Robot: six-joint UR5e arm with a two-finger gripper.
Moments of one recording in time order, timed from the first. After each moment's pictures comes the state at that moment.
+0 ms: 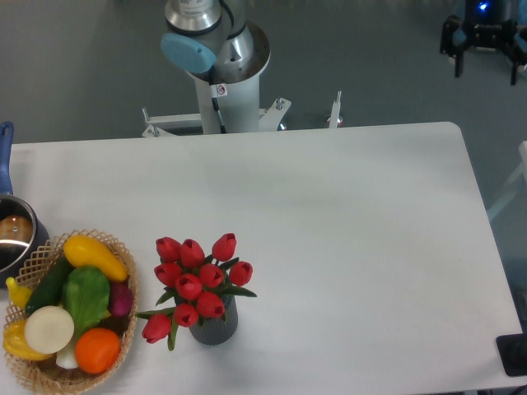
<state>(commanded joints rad) 3.21 -1.60 -1.72 -1.05 1.35 1.77</state>
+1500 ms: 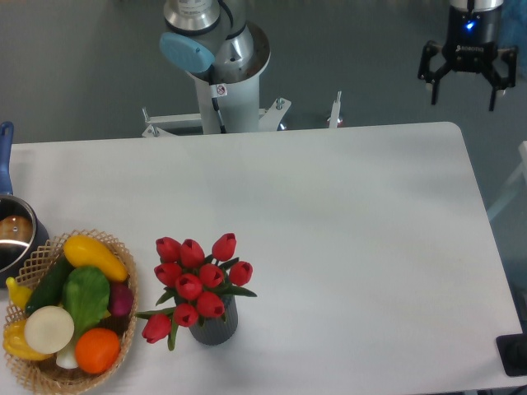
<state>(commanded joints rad) 3.15 -1.61 -1.79 -1.04 1.12 1.55</state>
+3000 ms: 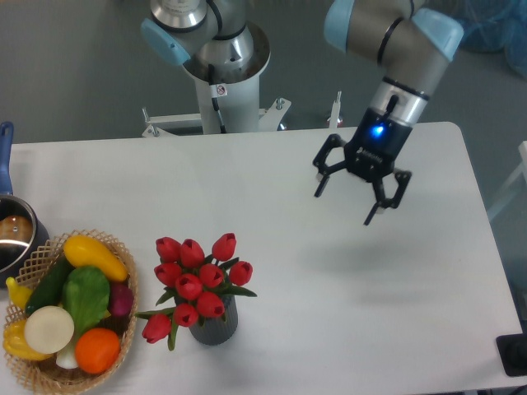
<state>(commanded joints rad) 2.83 -1.81 -1.83 -0.99 0.58 1.44</state>
